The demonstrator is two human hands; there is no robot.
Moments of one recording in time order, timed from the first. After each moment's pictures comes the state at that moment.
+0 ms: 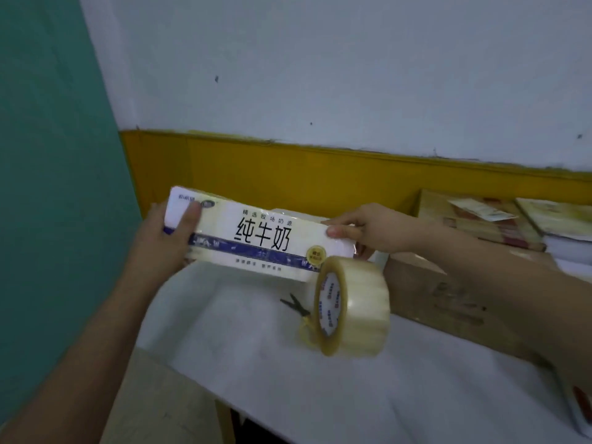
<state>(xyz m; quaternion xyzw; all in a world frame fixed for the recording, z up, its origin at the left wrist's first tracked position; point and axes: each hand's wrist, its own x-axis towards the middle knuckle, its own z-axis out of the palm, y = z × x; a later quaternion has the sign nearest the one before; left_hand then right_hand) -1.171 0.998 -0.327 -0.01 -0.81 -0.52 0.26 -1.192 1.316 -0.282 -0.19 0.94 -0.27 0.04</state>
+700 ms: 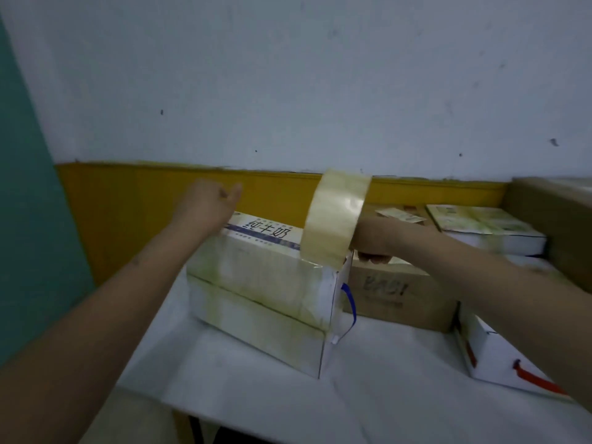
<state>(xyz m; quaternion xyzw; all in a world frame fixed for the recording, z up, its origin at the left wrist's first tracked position) -1.190 1.109 -0.239 -0.10 -0.93 -0.29 0.19 -1.105 1.362 -0.249 0.13 0.96 -0.23 0.07</state>
